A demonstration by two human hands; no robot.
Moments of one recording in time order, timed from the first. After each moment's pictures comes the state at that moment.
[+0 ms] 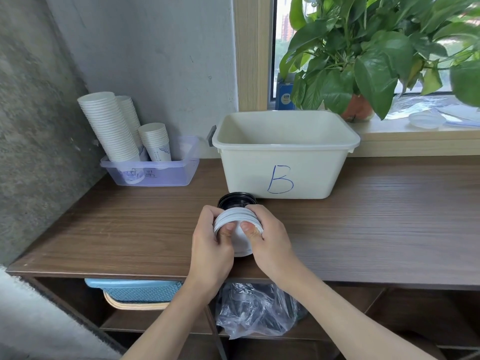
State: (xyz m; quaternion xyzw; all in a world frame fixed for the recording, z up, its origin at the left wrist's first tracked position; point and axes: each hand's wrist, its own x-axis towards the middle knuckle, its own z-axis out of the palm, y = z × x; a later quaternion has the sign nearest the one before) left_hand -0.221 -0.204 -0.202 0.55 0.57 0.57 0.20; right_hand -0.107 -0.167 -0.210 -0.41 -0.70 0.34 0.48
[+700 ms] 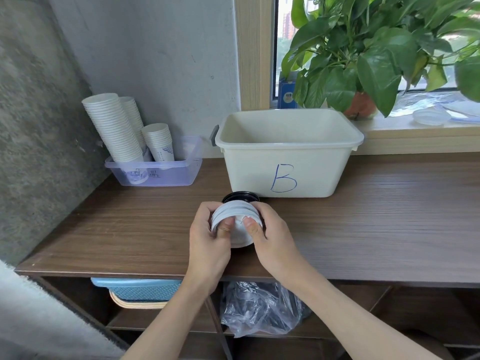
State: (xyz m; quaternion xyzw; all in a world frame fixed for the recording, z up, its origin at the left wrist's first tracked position) left_hand -0.227 -0.200 -0.201 0.50 0.55 0.62 0.25; right_hand -0.107 -0.166 -0.213 -0.40 -0.71 0.33 0.47
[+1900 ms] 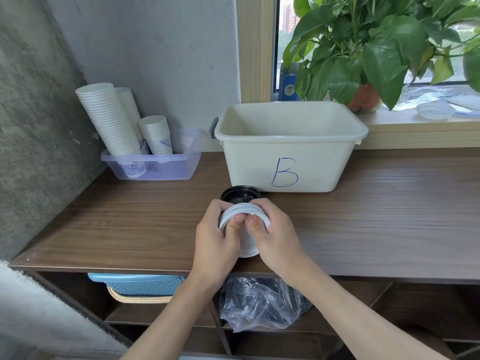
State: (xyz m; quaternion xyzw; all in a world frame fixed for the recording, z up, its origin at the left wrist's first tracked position) left_hand -0.225 -0.199 -0.207 0.59 0.53 0.58 0.20; right_hand -0.102 -0.175 -0.200 -0.39 -0.69 0.38 0.48
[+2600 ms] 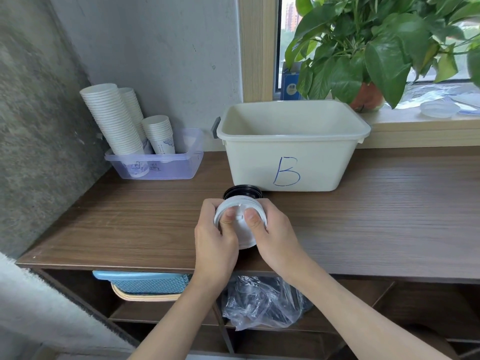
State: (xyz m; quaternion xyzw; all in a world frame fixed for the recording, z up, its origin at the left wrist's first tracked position) left_hand -0.220 -0.203 -0.206 0.53 0.58 0.60 0.15; right_hand -0.107 -0.171 -0.207 -0.41 -0.69 0.38 0.46
